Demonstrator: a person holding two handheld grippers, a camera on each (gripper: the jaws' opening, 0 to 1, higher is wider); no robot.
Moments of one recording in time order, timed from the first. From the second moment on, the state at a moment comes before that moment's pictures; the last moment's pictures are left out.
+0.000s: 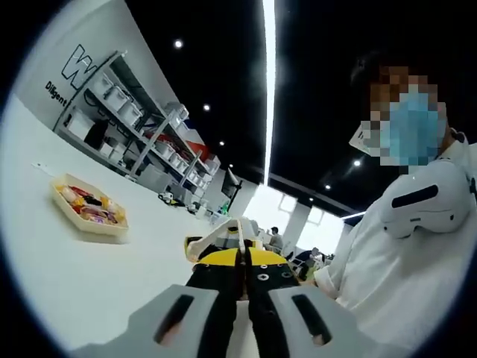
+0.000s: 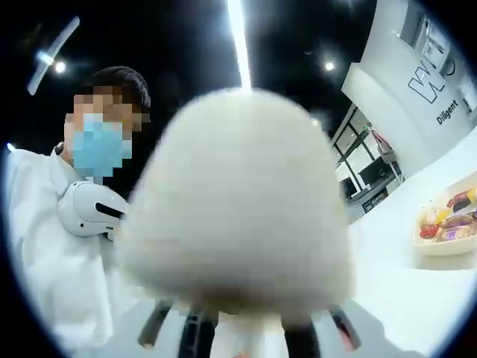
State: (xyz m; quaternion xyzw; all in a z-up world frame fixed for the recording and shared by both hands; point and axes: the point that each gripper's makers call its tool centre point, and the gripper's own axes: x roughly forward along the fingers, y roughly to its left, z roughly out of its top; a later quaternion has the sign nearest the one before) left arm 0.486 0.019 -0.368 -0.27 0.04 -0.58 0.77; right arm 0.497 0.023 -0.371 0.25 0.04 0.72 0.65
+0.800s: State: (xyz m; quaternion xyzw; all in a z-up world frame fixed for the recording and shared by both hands) left arm 0.480 0.028 -0.374 -0.28 0.05 -0.58 0.76; right arm 0.494 0.011 -0.381 0.20 0.06 0.73 0.65
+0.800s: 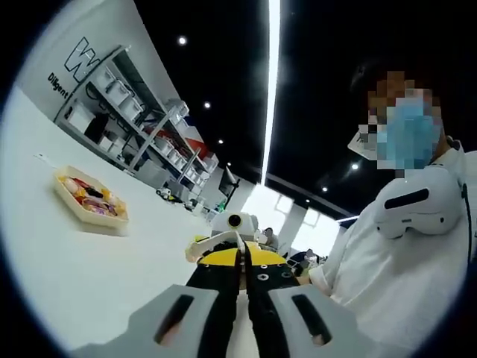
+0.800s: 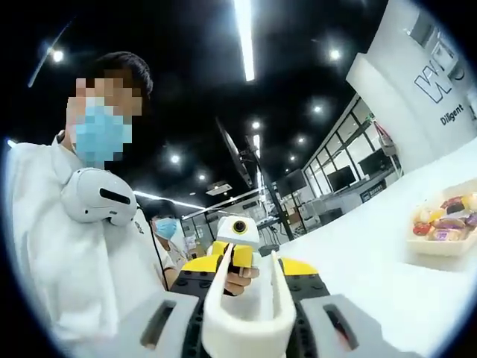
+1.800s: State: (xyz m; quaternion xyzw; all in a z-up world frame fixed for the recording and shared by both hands) left arm 0.478 0.021 -0.375 -0.25 0.05 -0.58 0.78; right arm 0.487 0.016 -0.380 0.19 0.06 0.73 0.65
